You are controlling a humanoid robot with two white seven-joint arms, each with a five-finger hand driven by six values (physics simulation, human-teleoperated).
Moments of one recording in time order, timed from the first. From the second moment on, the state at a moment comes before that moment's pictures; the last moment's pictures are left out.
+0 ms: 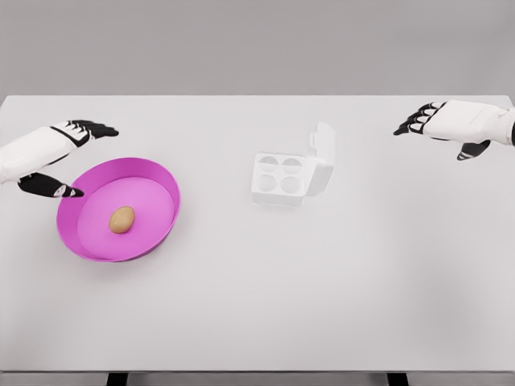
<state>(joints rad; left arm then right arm) -0.29 0.84 -0.22 -1.43 -0.25 -0.61 -0.40 -1.04 -0.91 1.12 -1.09 0.53 -0.61 0.28</state>
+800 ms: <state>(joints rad) -0.31 0.85 -0.21 -1.50 -0.24 -0.61 -0.61 -1.07 -0.91 1.12 -1.11 0.53 -0.61 0.29</state>
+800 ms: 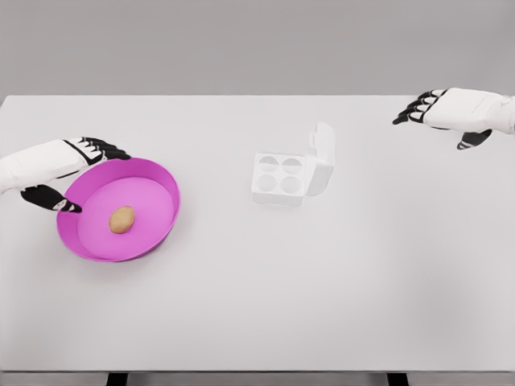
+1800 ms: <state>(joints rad) -0.29 0.84 -0.23 -1.57 -0.44 -0.61 -0.61 -1.07 -0.92 1.11 -1.11 0.53 -0.61 0.29</state>
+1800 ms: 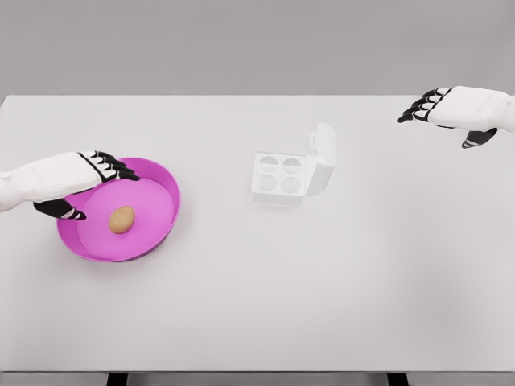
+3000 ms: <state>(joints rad) -0.27 0.82 -0.30 -1.59 -0.53 -0.61 -0.61 -1.07 -0.92 1.11 -1.10 0.53 -0.61 0.29</state>
